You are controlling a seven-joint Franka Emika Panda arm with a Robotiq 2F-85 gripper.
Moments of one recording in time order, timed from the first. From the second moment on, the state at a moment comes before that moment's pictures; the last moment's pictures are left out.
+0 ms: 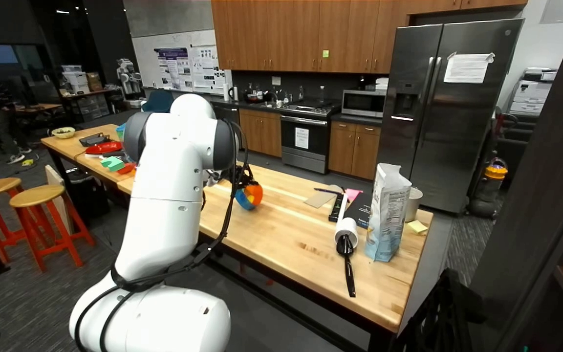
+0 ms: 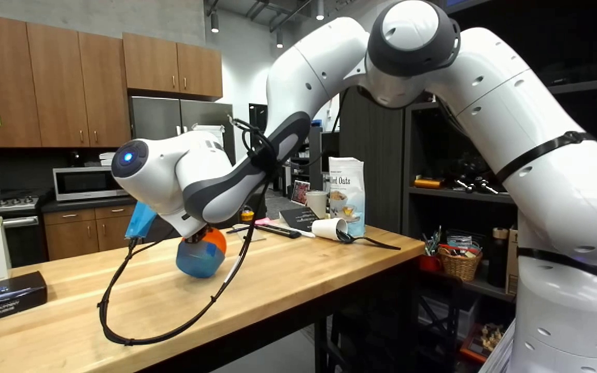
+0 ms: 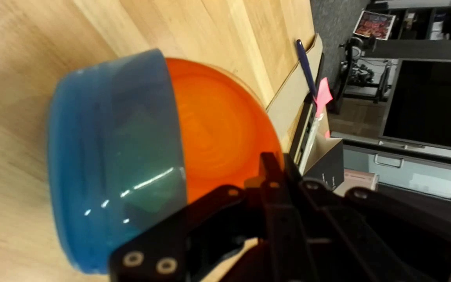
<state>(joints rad) 0.29 0.56 0.40 -1.64 -1.30 1.92 -2.60</state>
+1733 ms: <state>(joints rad) -0.39 0.72 0.96 -1.72 -0.95 2.38 -2.60</state>
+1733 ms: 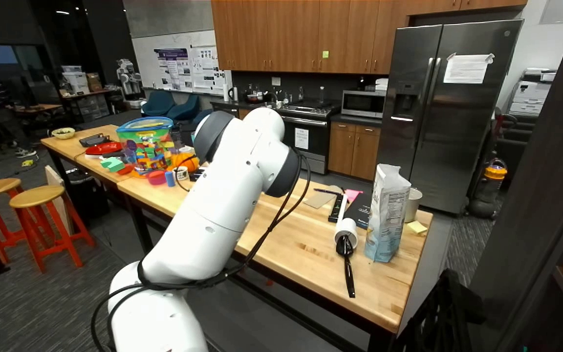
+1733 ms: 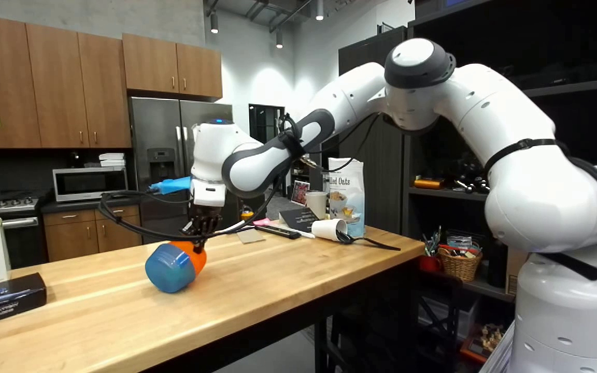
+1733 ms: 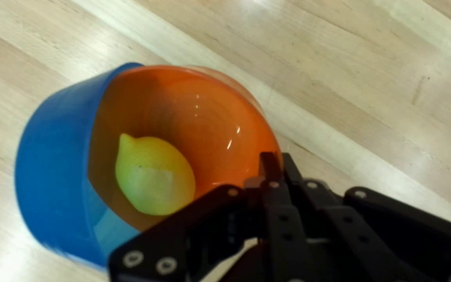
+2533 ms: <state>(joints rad) -0.45 0.78 1.09 -1.74 -0.94 2.32 -2.60</state>
